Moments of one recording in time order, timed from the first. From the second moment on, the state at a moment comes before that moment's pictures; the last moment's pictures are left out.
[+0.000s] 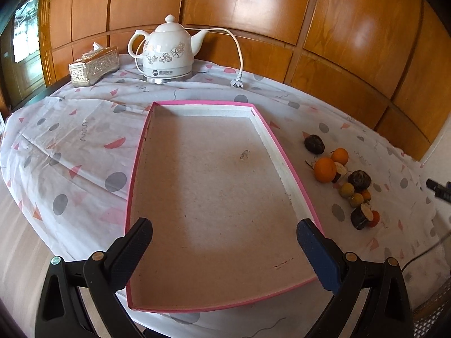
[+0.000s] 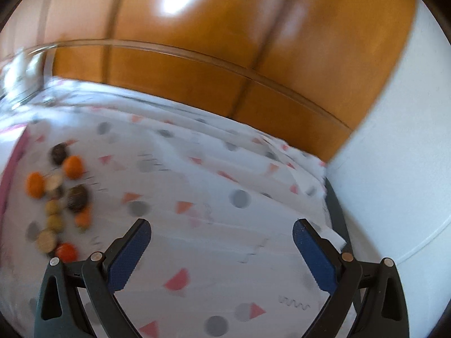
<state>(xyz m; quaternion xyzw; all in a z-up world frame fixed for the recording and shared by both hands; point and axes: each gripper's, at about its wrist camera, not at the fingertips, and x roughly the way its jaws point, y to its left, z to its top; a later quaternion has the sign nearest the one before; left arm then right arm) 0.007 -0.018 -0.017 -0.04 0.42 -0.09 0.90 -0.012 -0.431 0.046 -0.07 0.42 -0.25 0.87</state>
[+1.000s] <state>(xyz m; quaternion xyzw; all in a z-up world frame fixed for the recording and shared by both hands) 0.034 -0.178 -0.017 0.10 0.44 -0.29 0.84 -0.073 -0.584 0.015 0.32 0.40 -0.37 0.78</state>
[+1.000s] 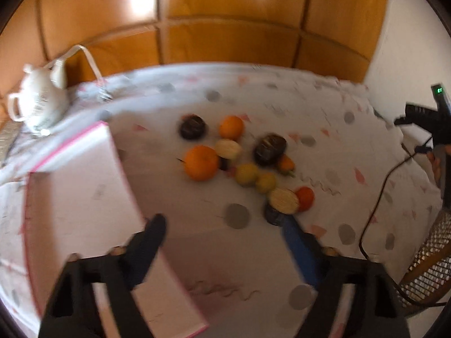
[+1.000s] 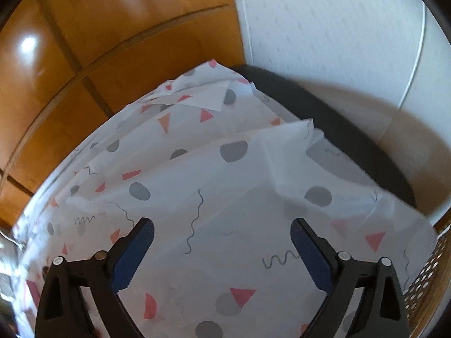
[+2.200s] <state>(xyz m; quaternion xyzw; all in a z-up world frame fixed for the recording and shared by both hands) 0.083 -0.058 -0.011 -0.04 0.44 -0.15 0.88 -0.033 -0.545 0.007 0.21 0.46 -0.30 0.81</state>
